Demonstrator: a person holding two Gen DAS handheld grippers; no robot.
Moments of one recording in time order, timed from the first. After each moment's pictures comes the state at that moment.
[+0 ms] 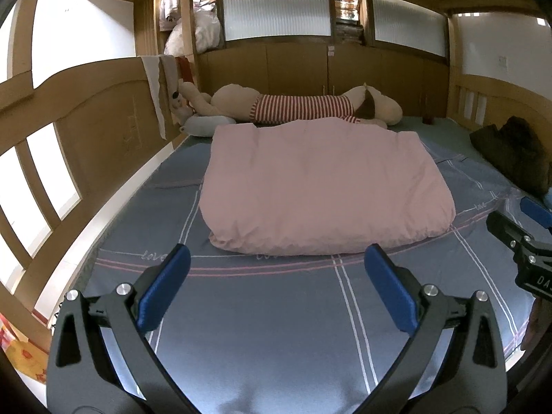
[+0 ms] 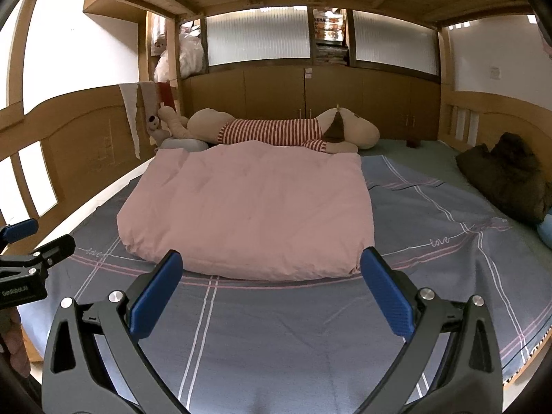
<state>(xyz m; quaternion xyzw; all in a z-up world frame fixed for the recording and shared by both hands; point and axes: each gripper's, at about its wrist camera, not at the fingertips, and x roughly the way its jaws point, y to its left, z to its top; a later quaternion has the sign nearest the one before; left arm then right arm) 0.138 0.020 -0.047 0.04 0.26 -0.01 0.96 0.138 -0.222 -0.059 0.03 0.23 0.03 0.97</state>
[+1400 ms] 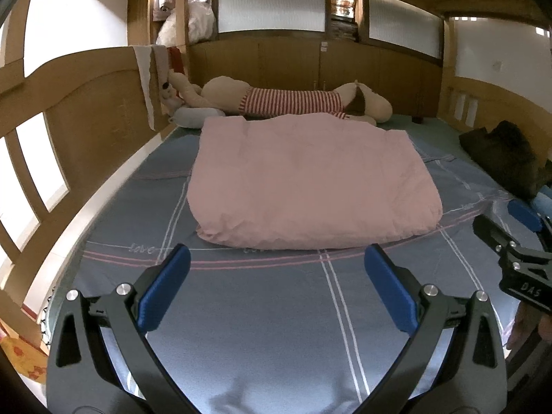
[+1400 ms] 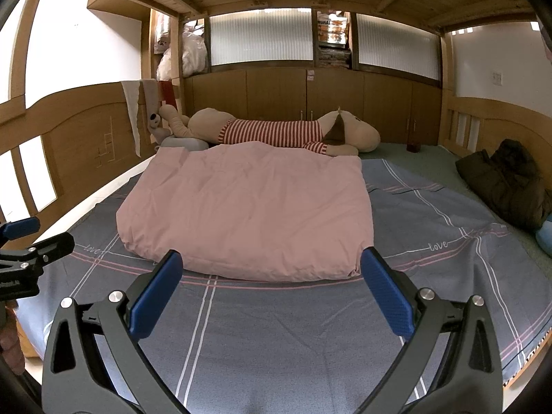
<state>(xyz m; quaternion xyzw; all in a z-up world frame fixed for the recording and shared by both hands) 0.138 0.021 -0.049 0.02 0.28 -0.04 0.96 0.139 -0.219 -0.059 0.02 0.22 0.03 0.97</state>
